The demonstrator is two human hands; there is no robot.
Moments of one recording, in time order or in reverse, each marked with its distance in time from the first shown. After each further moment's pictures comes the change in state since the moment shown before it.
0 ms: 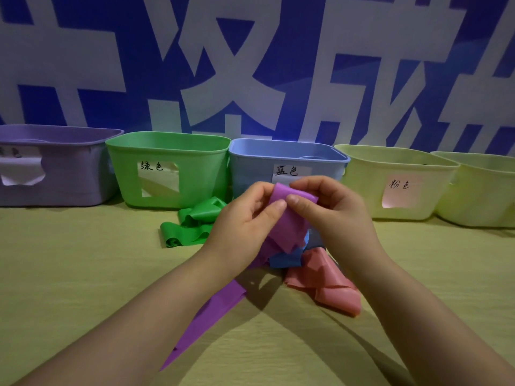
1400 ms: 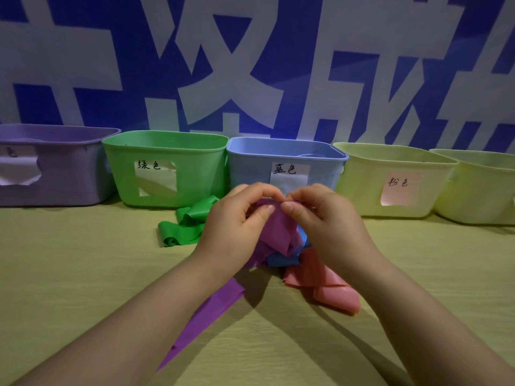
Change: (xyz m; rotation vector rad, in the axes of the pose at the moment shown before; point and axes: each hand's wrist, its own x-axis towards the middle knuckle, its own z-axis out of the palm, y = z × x) left_hand 0.000 -0.007 -0.003 0.367 0.153 0.139; right_hand 0.000 0.001 -0.002 -0.662 -0.098 -0.110
